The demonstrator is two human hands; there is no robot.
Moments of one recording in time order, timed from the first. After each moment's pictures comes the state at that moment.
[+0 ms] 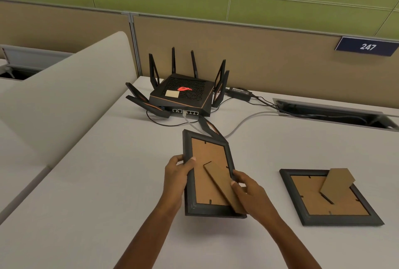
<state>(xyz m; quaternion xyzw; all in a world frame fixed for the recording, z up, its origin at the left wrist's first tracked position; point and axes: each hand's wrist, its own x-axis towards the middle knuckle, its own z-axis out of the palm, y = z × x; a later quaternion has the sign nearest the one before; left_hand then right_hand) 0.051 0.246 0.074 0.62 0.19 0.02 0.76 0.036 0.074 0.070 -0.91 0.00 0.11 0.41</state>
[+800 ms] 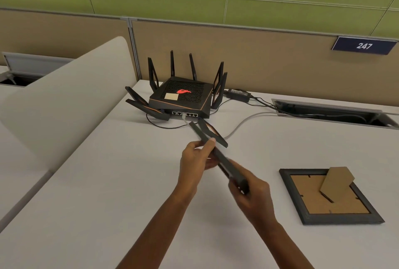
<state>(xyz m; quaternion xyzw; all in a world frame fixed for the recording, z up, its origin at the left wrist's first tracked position) 0.065 0.217 0.110 0.65 0.13 0.03 0.75 0.022 0.087 0.083 -0.84 -0.19 -0.27 0.42</state>
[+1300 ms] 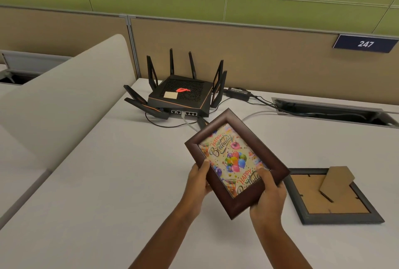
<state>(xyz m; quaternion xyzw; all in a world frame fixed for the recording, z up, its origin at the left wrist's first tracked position) 0.045 0.205 0.074 0.56 0.14 -0.10 0.81 0.027 0.081 0.077 -0.43 0.21 -0.12 0.87</state>
